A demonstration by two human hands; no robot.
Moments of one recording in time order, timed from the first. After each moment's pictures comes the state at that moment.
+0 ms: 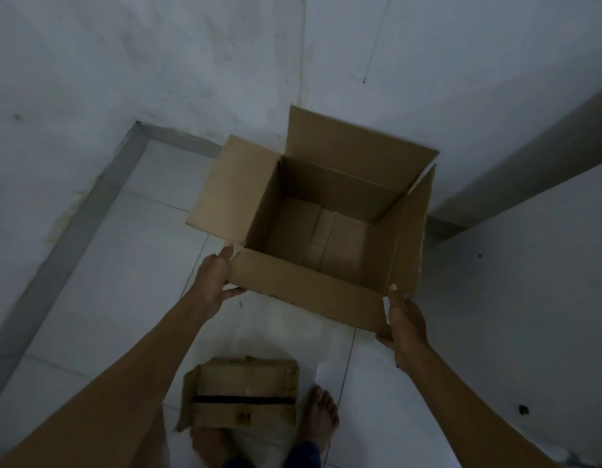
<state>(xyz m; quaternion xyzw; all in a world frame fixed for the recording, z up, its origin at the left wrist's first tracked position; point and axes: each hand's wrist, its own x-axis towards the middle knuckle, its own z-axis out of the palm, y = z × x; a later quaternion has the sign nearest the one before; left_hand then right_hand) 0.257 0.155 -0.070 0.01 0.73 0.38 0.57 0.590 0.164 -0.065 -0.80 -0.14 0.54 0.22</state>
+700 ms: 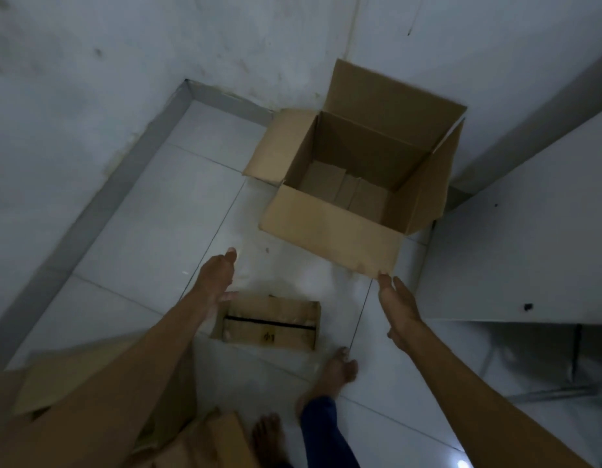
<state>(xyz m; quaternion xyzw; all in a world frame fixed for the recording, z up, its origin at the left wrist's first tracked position) 0.251 -0.052 -0.052 0.04 0.78 0.34 0.53 0.563 0.010 -0.044 -0.77 -0.29 0.55 0.14</state>
